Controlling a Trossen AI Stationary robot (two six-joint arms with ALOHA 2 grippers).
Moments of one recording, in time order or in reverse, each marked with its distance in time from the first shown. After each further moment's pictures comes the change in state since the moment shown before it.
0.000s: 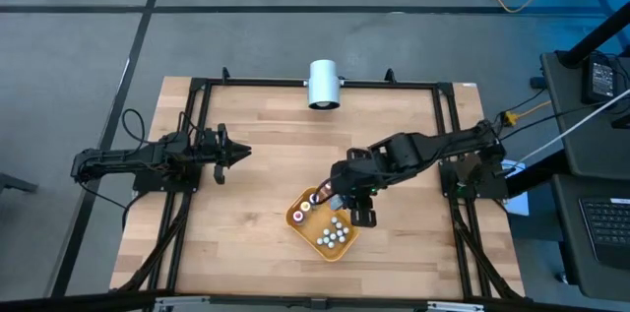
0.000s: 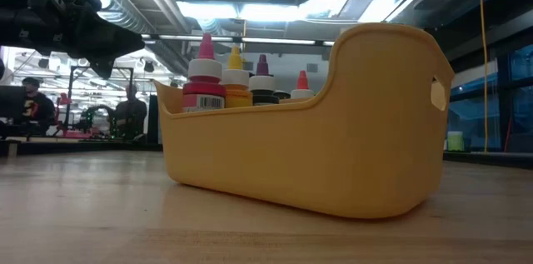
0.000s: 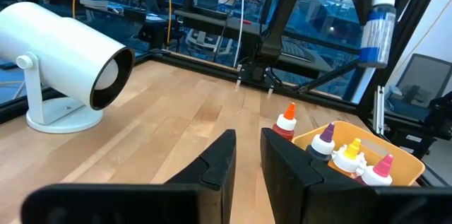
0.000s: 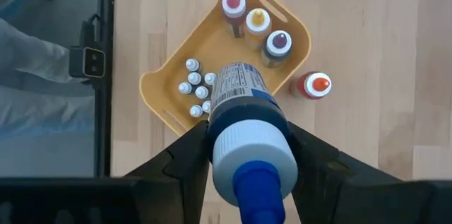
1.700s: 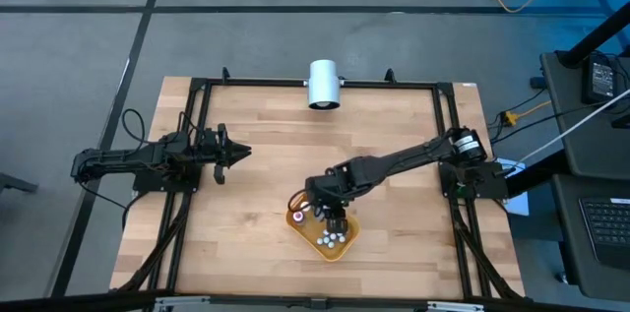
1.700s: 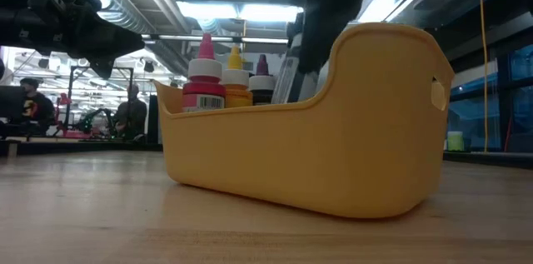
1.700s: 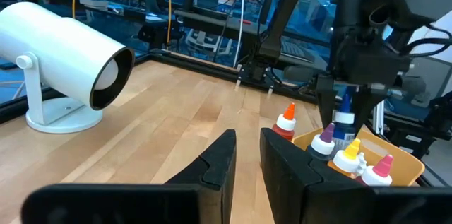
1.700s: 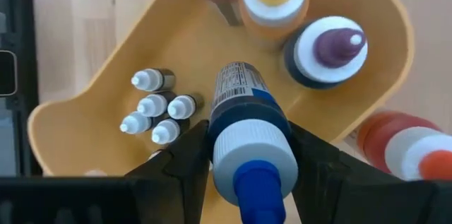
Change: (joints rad) left arm 0.000 0.000 0.000 0.000 0.000 0.000; right arm -0.069 0.137 -0.436 0.499 -0.106 -0.048
